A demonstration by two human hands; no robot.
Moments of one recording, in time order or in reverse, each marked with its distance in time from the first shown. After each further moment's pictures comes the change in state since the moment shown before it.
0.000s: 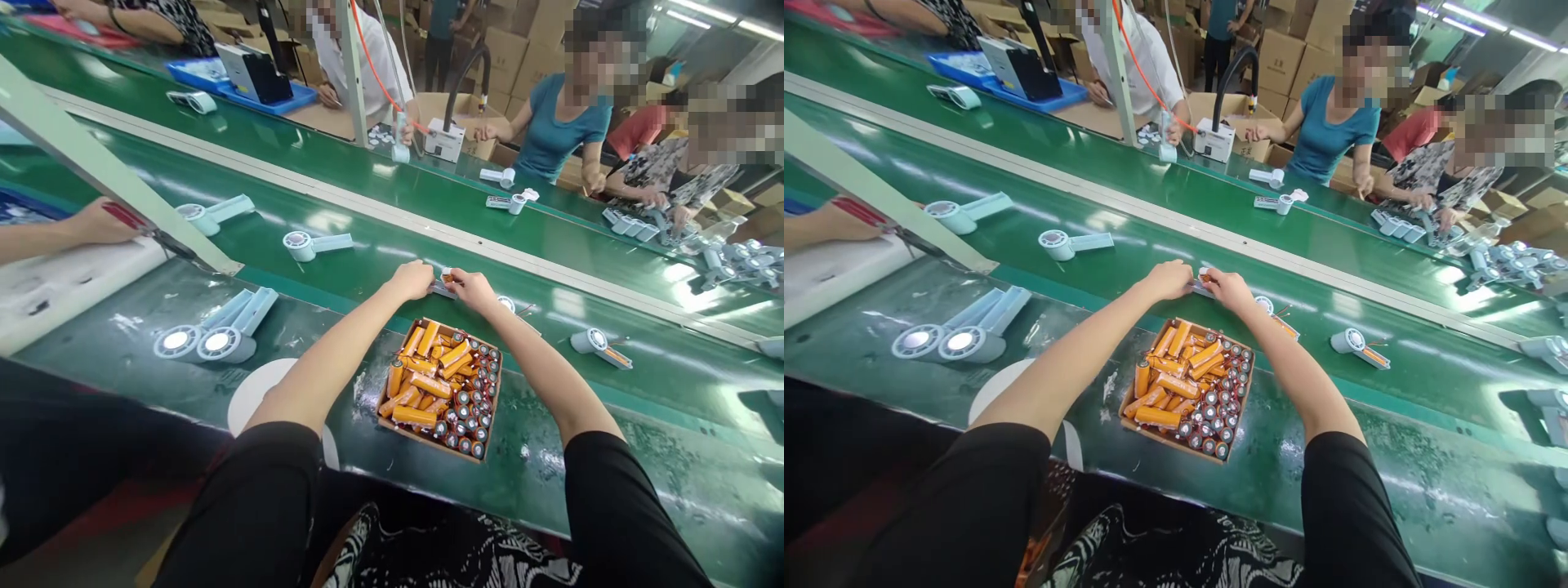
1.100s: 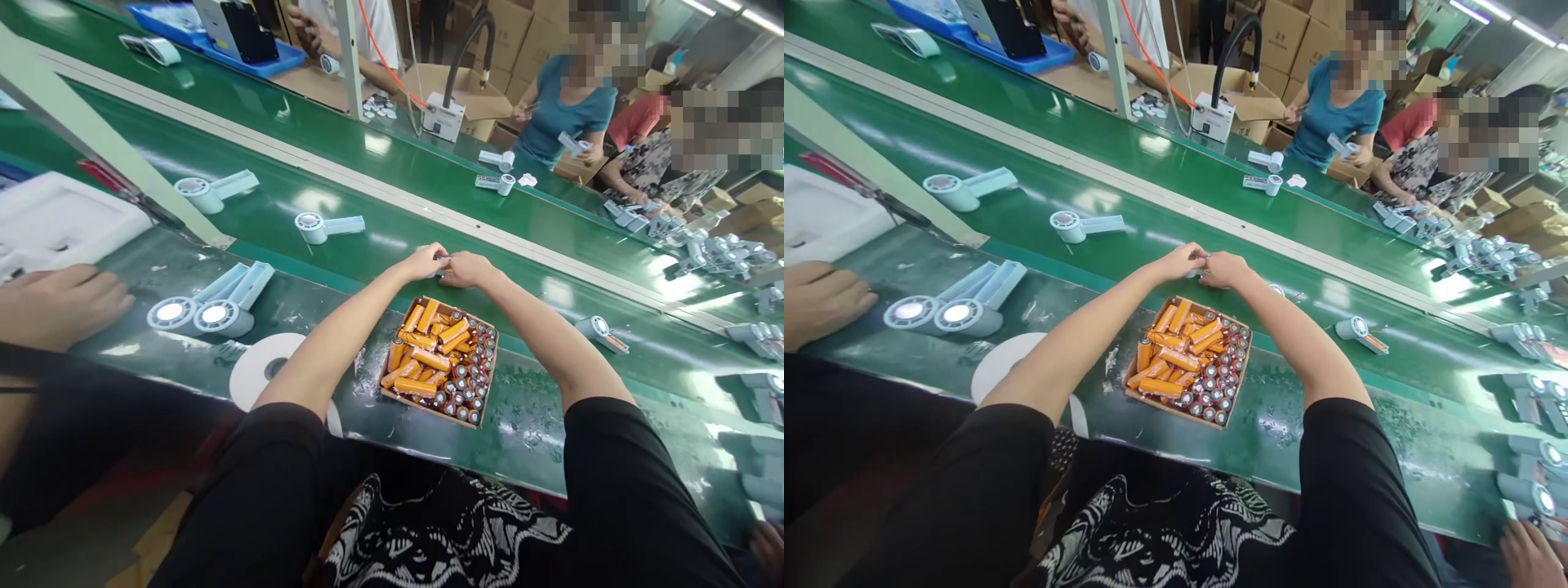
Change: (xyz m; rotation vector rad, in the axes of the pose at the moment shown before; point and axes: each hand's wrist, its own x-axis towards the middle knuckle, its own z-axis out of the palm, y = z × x) left_hand -0.006 0.030 0.006 -0.749 0.159 -0.019; right_hand 0.015 -0.028 -0.029 -0.450 -0.401 -0.040
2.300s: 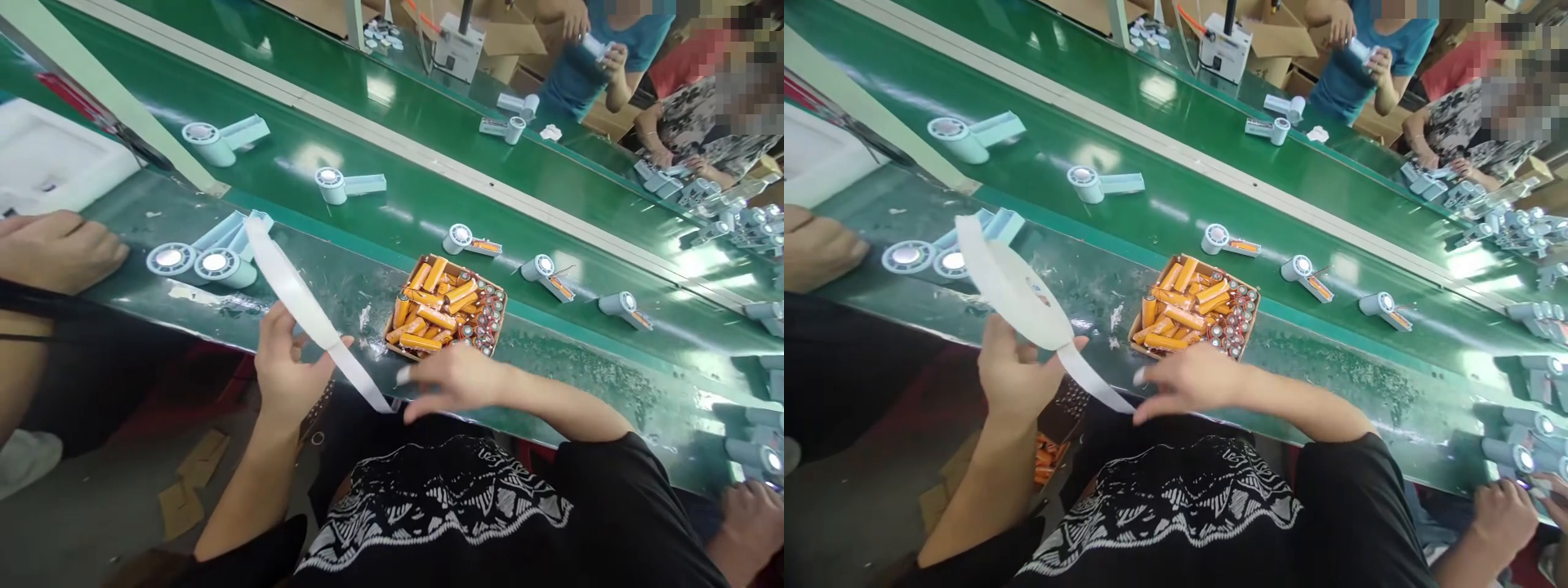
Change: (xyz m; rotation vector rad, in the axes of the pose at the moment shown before) left_hand -0.351 -0.001 -0.011 0.145 0.825 0.006; right_hand -0.204 -0.163 0.049 0.541 0.169 -0.687
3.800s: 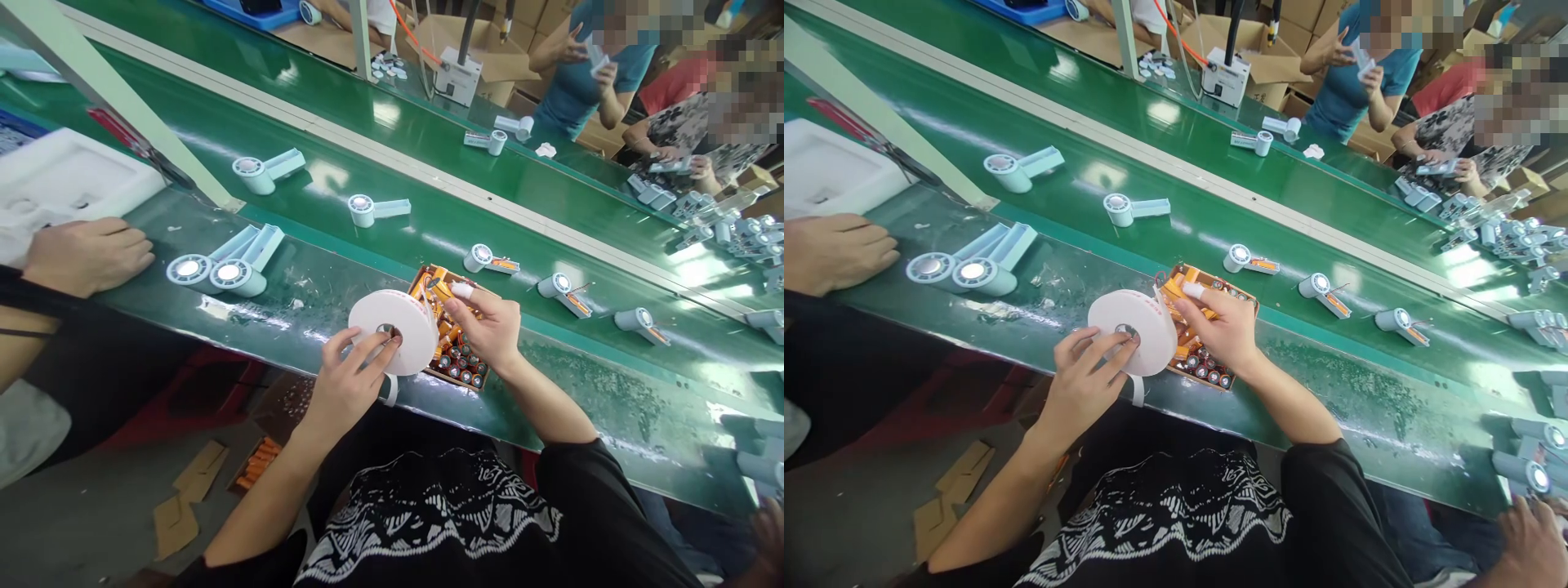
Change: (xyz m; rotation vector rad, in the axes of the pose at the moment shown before) left_hand -0.013 0.039 0.021 0.383 -0.229 0.644; right_hand 0.010 0.021 -0.034 0.220 1.040 0.400
